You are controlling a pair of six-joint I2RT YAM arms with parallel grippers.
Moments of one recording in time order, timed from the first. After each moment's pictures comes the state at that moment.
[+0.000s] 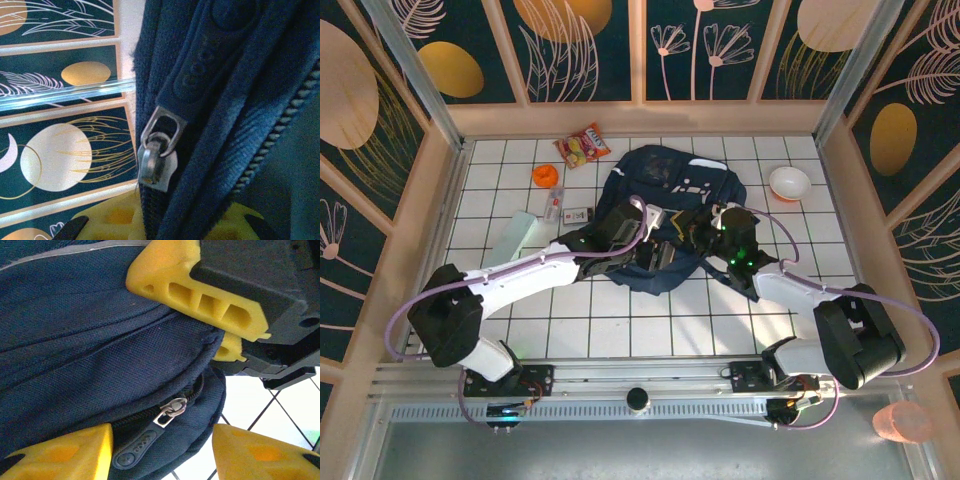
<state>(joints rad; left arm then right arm) -0.88 1.54 1.06 -0.22 0.10 -0.42 0.49 1.31 0.54 0.49 -0.34 1.51</state>
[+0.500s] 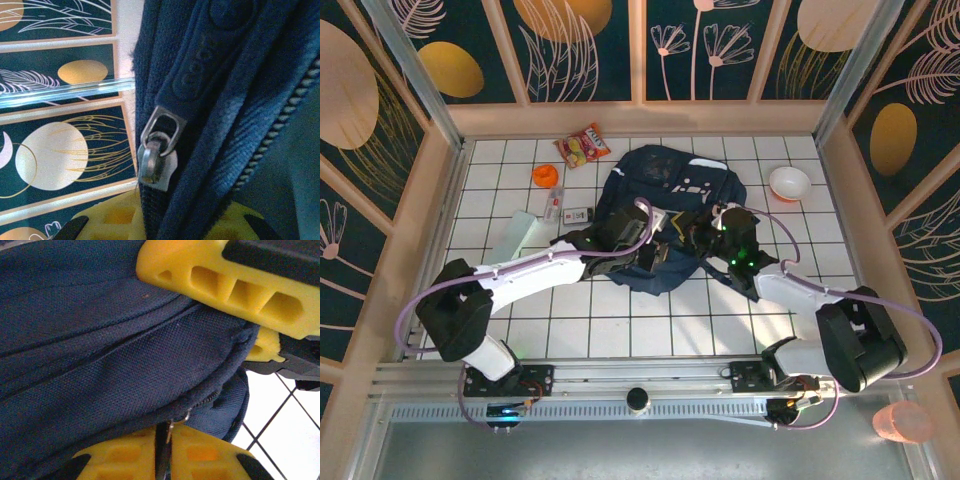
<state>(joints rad) -0.88 1.59 1.07 -0.22 0.09 -0.40 0.49 1.29 0.54 0.45 -0.34 1.48</state>
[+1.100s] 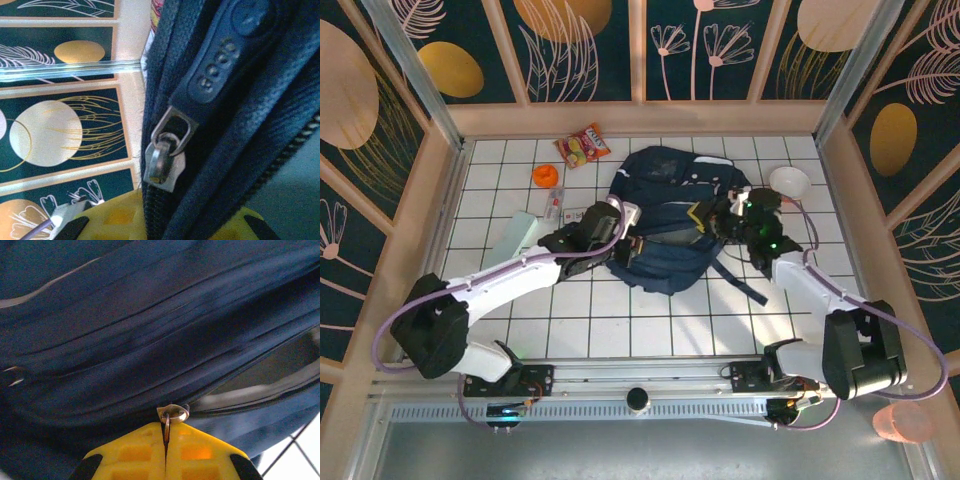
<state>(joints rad) -0.76 1.44 0.94 -0.23 0.07 -0.34 0.24 1.25 0.69 0.15 -0.67 1.25</state>
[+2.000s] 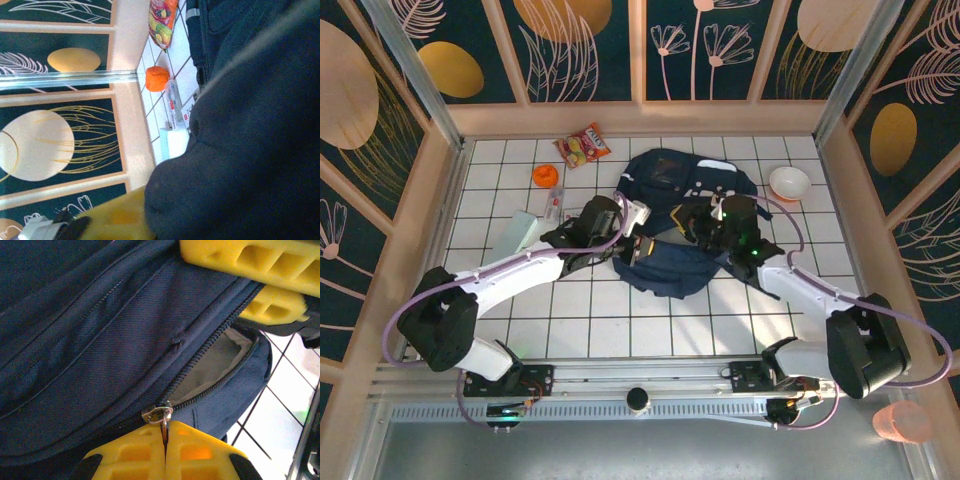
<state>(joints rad) -0.74 1.49 0.95 -0.11 0.33 -0.31 0.48 1.27 0.69 0.21 -0.37 1.34</state>
